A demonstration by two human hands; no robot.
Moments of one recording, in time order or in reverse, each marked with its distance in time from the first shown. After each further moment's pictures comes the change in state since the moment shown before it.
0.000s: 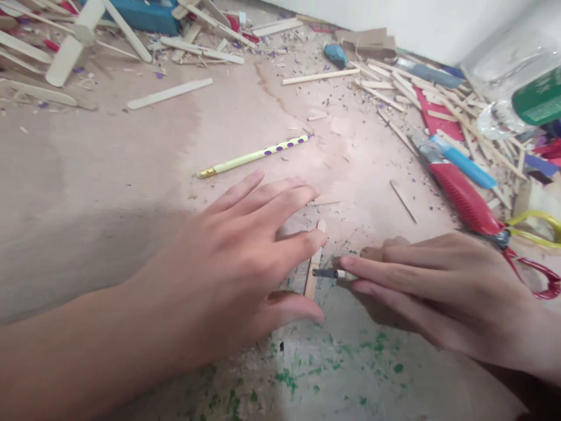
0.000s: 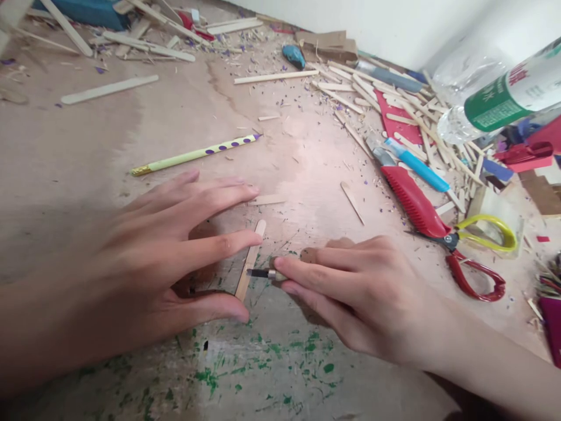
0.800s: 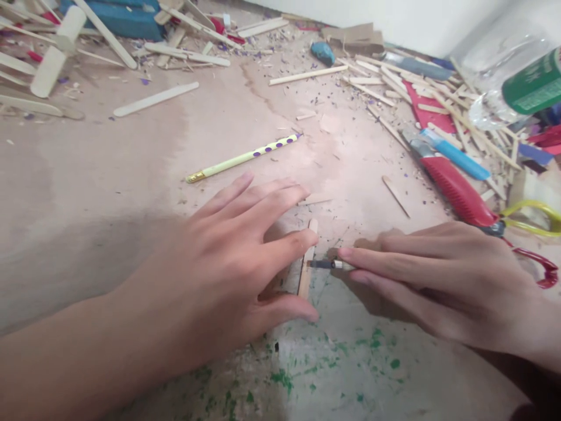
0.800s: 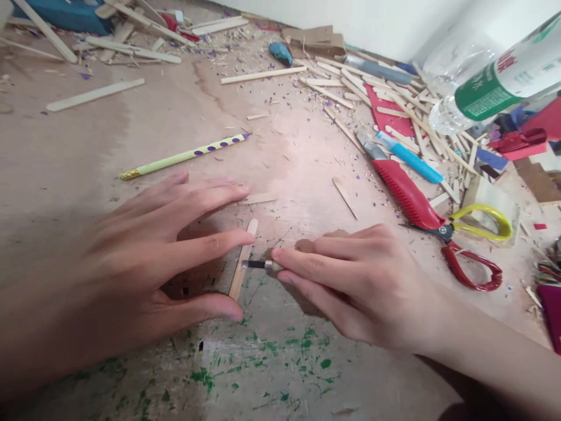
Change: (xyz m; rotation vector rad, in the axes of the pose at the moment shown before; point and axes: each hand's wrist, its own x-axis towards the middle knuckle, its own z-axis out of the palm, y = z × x) left_hand 0.001 -0.002 -0.004 0.009 -0.039 -0.001; right_hand 0.003 0.003 -0.002 -0.024 0.022 0.005
